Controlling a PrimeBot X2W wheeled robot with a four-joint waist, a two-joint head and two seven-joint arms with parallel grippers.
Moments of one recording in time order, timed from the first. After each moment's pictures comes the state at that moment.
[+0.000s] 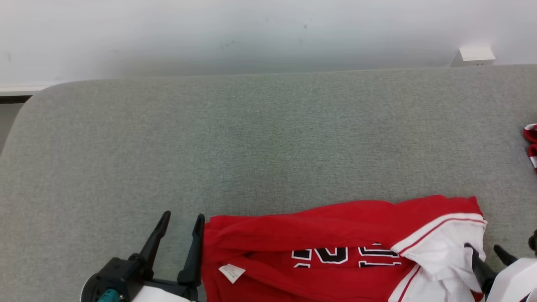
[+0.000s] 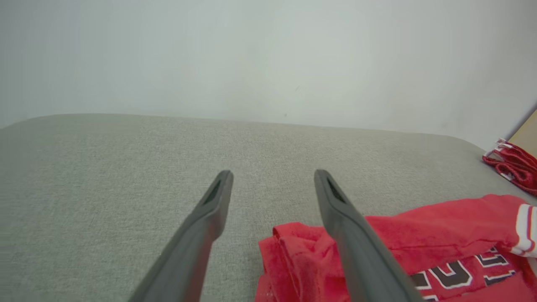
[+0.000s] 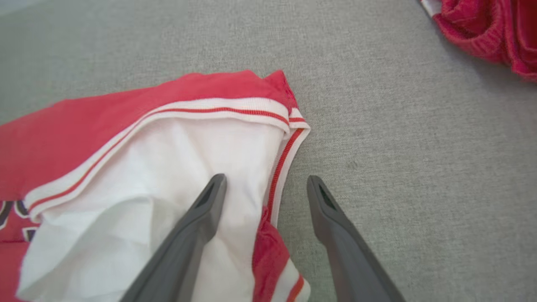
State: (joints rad) left arm -0.08 0.36 -0.45 -0.06 -0.47 0.23 -0.26; right arm -0.06 -0.20 -0.12 0.07 0.46 0.13 0.53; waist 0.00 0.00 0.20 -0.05
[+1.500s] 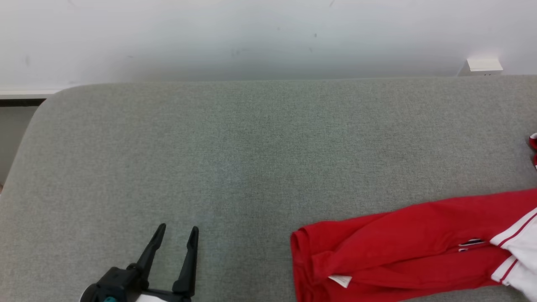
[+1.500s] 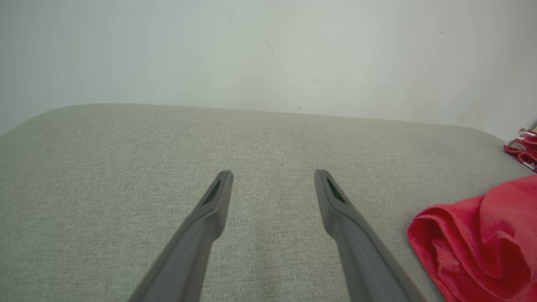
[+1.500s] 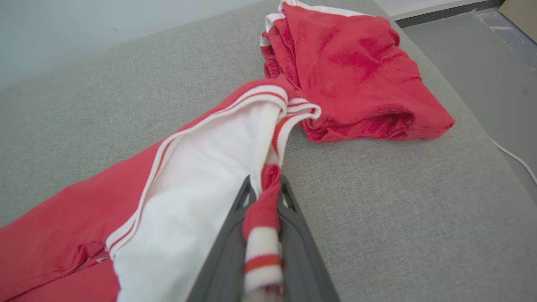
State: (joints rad) left arm -0.03 0.23 -0.29 0.06 -0.33 0.07 -0.26; right arm -0.09 -0.39 -0.36 0.10 0.64 0.13 0.66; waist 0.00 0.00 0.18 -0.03
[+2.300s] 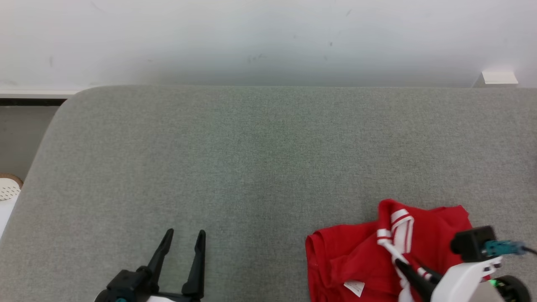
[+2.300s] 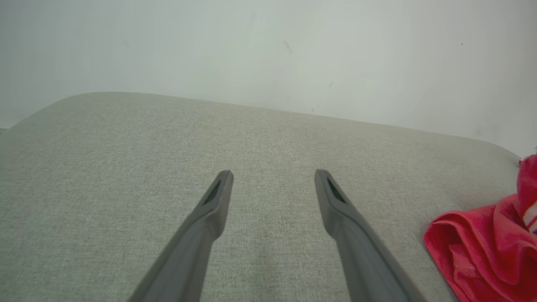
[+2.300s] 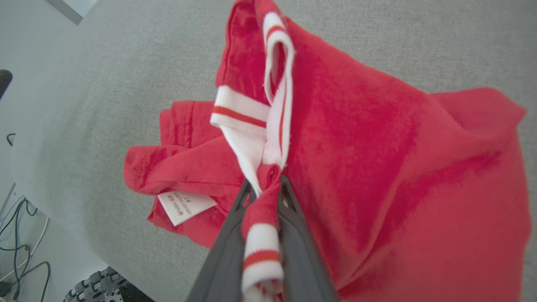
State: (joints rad) left arm -0.03 0.14 -0.25 0.12 -0.30 0.02 -0.26; right arm -0.01 -0.23 0.14 -0.22 0.61 0.13 0.79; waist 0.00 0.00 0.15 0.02
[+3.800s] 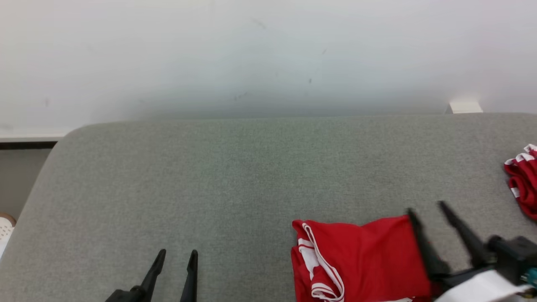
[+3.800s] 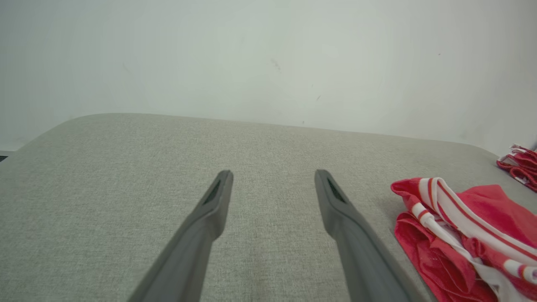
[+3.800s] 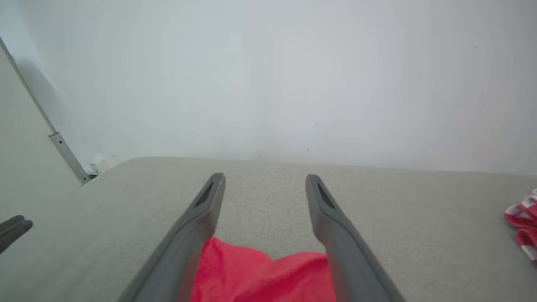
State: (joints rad) left arm 0.04 0.11 -0.18 0.13 -0.24 -0.02 -0.26; right arm -0.01 -0.11 0.15 -0.19 0.38 0.13 0.17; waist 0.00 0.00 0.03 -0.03
